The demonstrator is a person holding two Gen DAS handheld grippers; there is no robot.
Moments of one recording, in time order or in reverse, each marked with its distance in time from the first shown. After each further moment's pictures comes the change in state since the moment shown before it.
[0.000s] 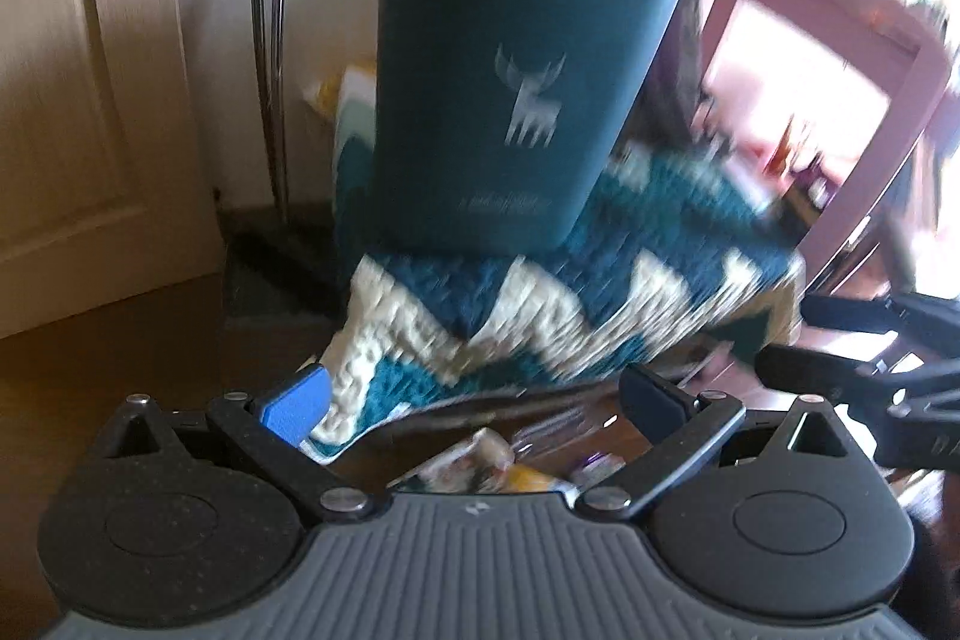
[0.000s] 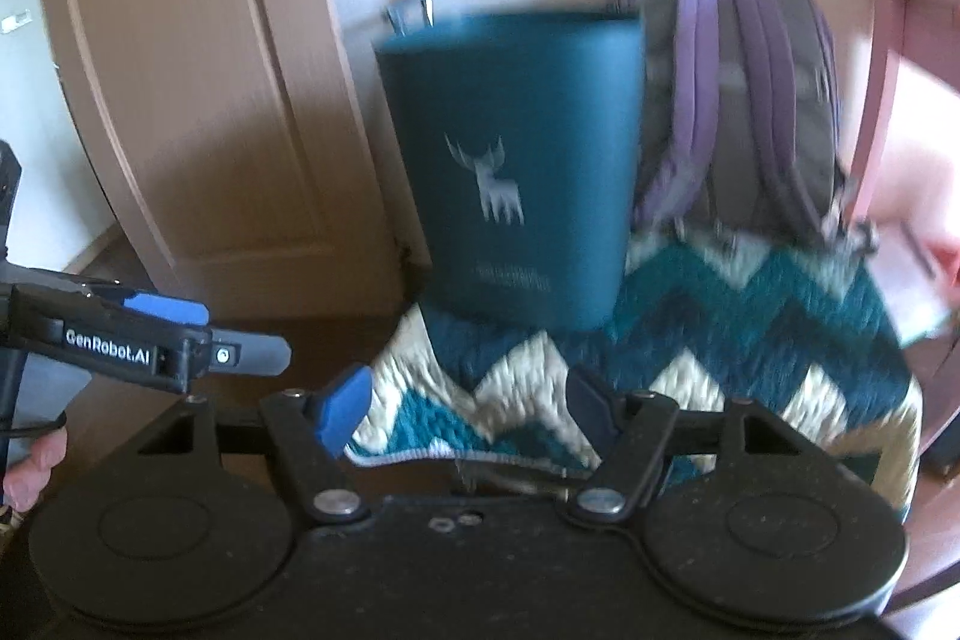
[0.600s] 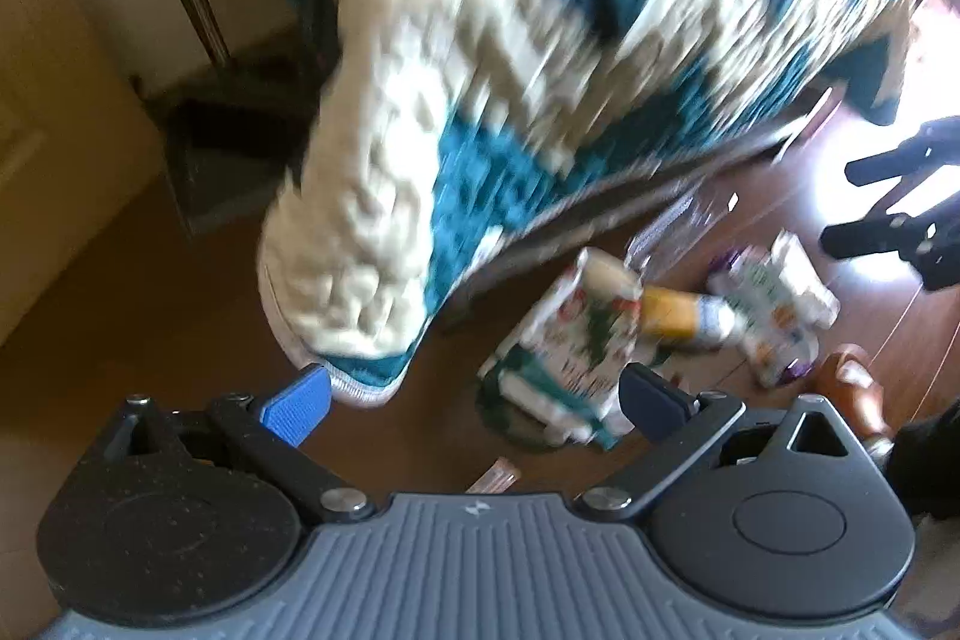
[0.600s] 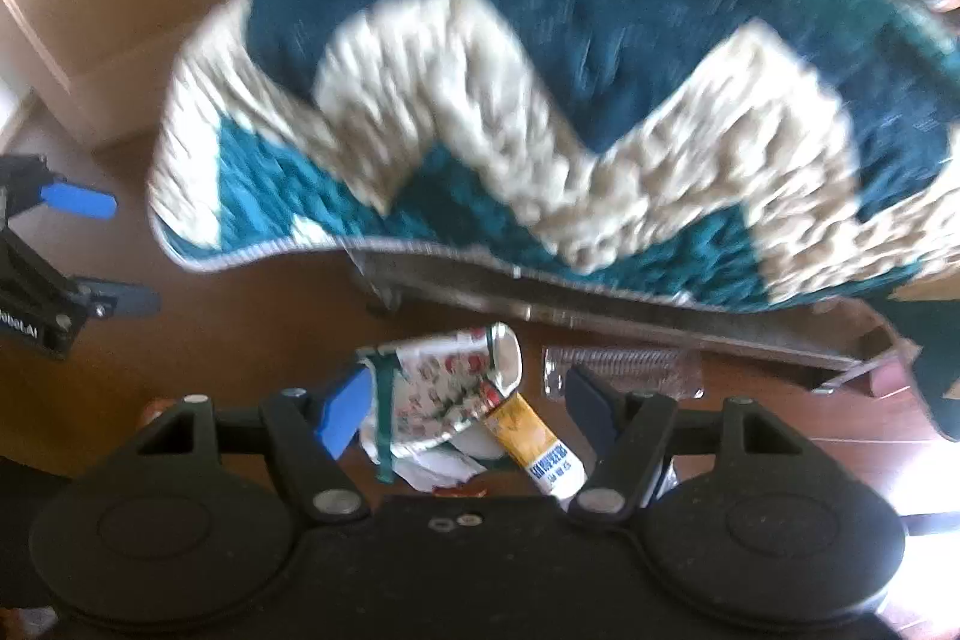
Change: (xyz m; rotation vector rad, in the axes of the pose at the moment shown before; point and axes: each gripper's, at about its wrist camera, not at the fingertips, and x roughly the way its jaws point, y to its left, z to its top) left arm 0.225 0.081 -0.082 0.270 0.347 -0.009; right arm 0.222 -0.064 -0.111 0.005 0.410 -0.062
